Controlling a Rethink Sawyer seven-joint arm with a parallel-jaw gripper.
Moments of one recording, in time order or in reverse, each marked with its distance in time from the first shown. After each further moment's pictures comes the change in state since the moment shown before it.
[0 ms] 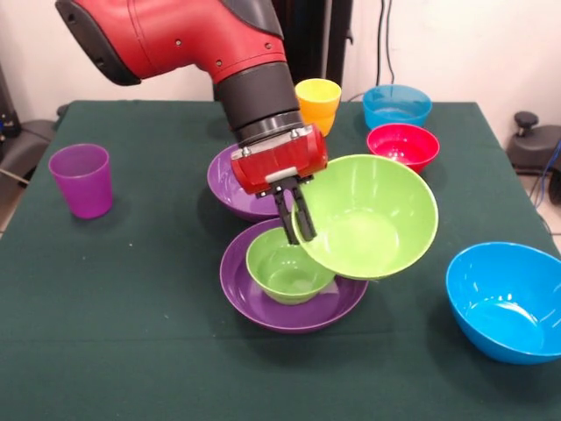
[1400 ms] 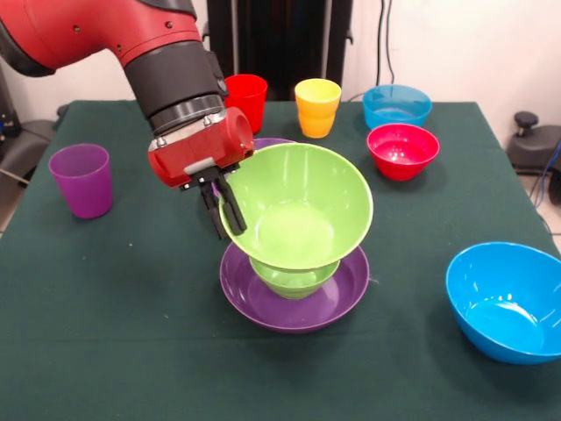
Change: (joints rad) arm -0.243 0.061 0.259 -0.062 -0.001 0.307 0.000
